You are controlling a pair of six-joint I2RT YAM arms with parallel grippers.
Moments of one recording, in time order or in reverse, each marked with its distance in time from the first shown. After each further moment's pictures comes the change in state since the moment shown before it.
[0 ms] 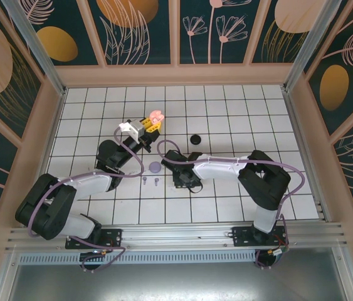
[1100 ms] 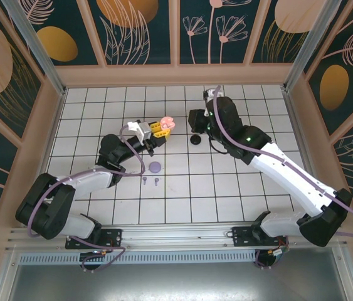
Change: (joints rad) left arm -0.005 0.010 0.076 -0.112 0.267 0.020; right arm -0.236 -0.520 0.242 0.173 0.053 -0.375
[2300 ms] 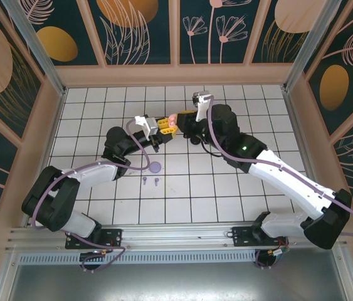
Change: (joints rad) left arm -0.022 0.069 0.108 -0.024 0.074 -0.001; right arm 0.062 -0.032 -0.124 0.257 -0.111 -0.093
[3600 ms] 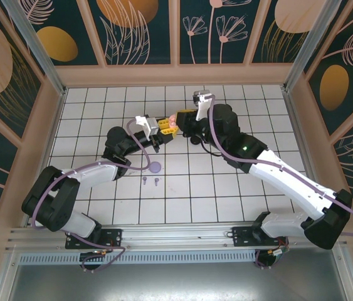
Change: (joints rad) left arm -0.005 0.000 0.002 -0.010 0.000 -0.008; right arm 0.004 -0.008 0.006 0.018 0.005 0.008
